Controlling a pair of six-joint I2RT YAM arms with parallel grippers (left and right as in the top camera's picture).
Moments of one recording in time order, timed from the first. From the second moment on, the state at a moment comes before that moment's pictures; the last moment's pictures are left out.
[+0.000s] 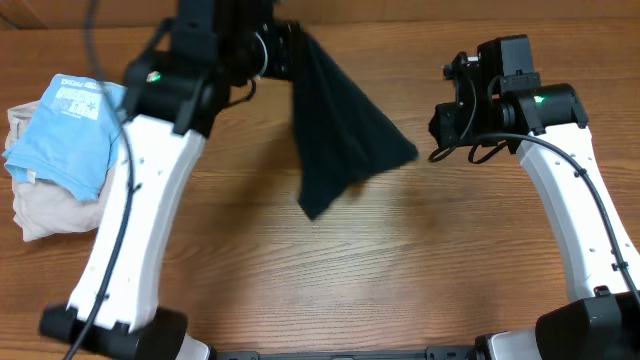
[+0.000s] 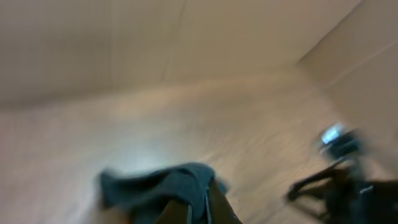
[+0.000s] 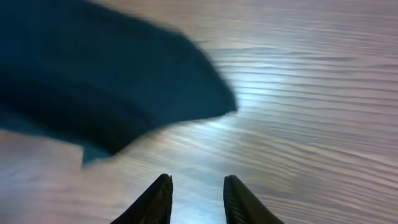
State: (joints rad) left arm -0.31 1.69 2.05 -0.87 0.30 -0.24; right arm 0.13 1.61 1.55 -1.07 -0.26 0.01
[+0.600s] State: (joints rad) left arm -0.36 1.72 2.07 -0.55 0.25 -0.27; right arm 0.43 1.62 1.46 -0.87 -0.46 -0.06
